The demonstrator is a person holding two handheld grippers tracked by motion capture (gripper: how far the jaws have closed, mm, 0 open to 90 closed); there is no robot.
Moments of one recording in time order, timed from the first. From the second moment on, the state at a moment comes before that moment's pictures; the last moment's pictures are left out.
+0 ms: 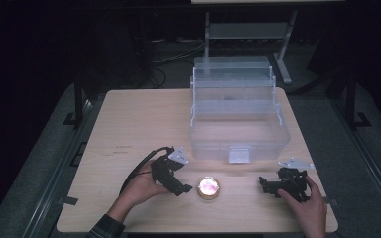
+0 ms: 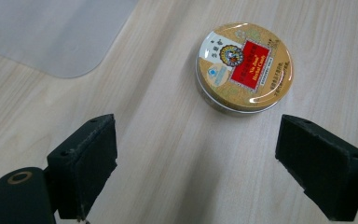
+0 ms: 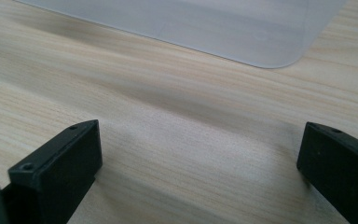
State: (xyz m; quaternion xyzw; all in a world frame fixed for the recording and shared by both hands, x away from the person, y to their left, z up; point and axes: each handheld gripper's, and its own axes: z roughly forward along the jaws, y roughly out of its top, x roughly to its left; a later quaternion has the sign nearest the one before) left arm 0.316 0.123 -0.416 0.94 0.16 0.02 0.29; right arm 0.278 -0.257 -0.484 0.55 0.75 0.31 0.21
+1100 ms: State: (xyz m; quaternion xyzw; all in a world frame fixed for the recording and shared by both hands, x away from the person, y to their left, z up) left arm 0.313 0.060 -0.424 0.95 0.10 0.00 0.28; right arm 0.278 -0.257 -0.484 0.55 0.75 0.31 0.21
